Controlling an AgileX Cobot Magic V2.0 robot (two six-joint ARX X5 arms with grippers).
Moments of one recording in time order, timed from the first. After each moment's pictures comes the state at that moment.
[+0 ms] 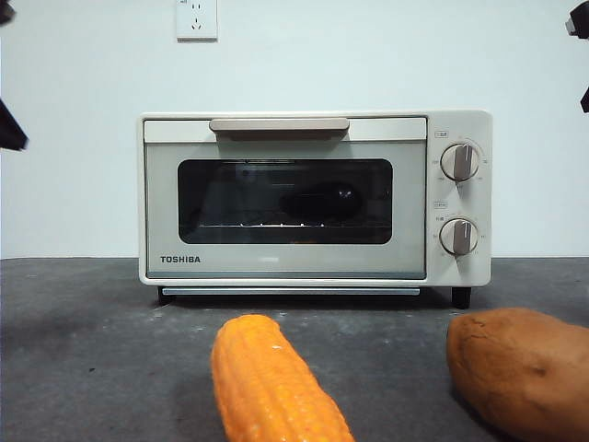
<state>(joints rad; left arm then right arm) -0.26 0.64 0.48 -0.21 0.10 -0.20 0.40 0.60 0.41 -0.06 0.21 0.06</state>
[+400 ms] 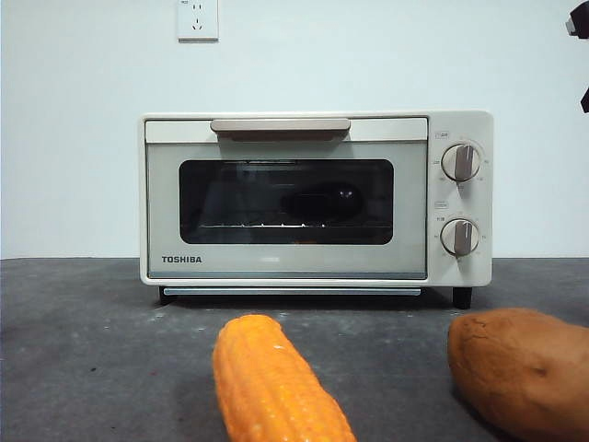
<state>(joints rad) -0.12 0.15 0.31 -0.19 0.05 -0.04 0.40 0.60 0.41 -0.05 0.21 0.06</state>
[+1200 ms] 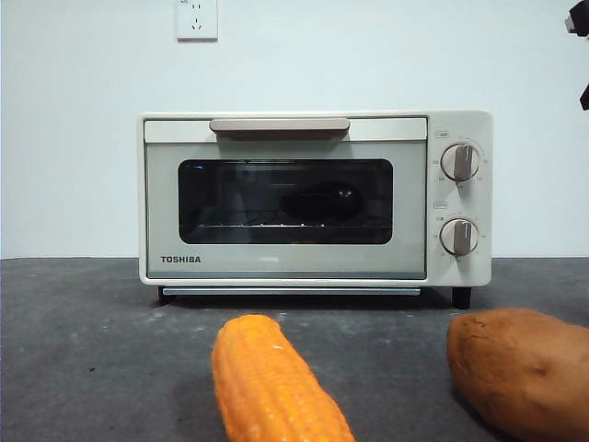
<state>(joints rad) -0.02 0.00 0.03 -0.15 0.05 -0.03 0.40 0.60 0.41 -0.04 0.21 0.06</state>
